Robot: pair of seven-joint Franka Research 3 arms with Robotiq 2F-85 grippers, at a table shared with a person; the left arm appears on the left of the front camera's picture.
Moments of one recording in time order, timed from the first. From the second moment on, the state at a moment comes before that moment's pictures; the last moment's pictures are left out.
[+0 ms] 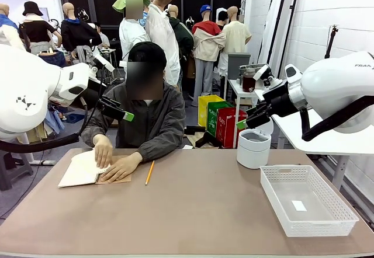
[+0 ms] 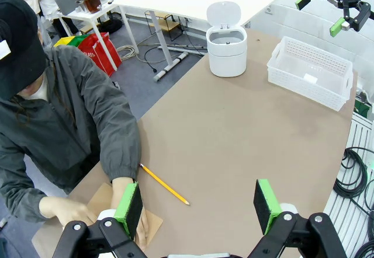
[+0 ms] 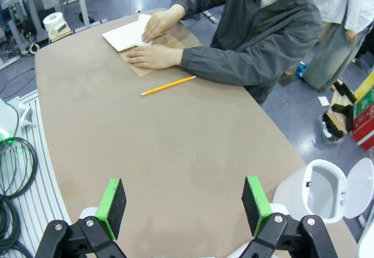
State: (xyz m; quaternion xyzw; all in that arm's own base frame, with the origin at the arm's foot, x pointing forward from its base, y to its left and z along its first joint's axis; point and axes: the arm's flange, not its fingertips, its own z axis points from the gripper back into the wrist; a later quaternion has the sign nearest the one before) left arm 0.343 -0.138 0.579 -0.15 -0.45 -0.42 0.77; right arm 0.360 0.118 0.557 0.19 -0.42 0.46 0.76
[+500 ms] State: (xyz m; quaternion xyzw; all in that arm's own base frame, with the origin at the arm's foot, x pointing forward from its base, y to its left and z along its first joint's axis) left arm 0.343 -0.138 0.579 -0.15 -0.45 -0.42 0.77; right arm 0.360 0.118 0.557 0.19 -0.42 0.46 0.76
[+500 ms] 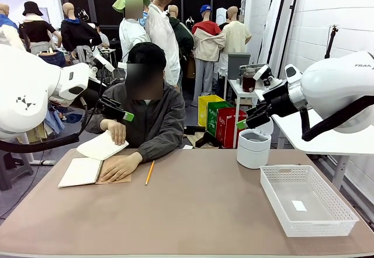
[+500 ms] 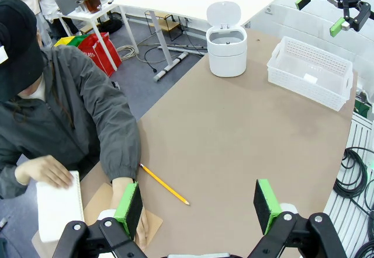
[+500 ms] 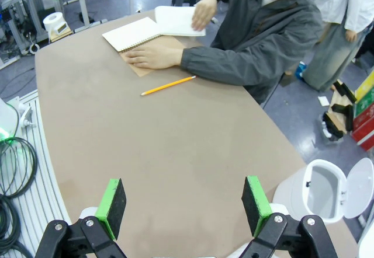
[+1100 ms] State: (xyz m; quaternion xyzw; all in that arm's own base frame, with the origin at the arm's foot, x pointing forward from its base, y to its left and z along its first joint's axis) left arm 0.343 -0.138 0.579 -0.15 -0.45 -0.42 0.77; right arm 0.360 0.118 0.557 0.19 -0.42 0.46 0.76
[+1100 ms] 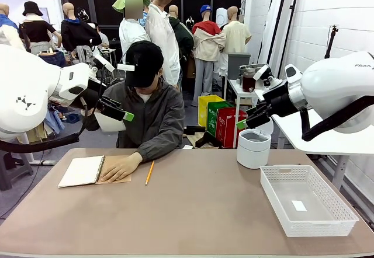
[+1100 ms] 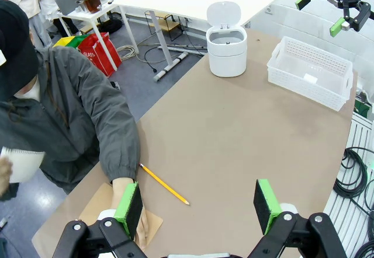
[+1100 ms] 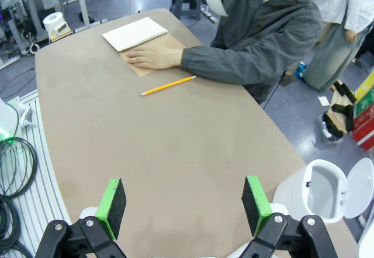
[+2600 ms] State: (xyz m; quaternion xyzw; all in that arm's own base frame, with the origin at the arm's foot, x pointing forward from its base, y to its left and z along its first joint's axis) left arm 0.343 -0.138 0.579 -0.15 -0.45 -0.42 0.77; right arm 0.360 0.118 0.557 0.19 -0.42 0.46 0.76
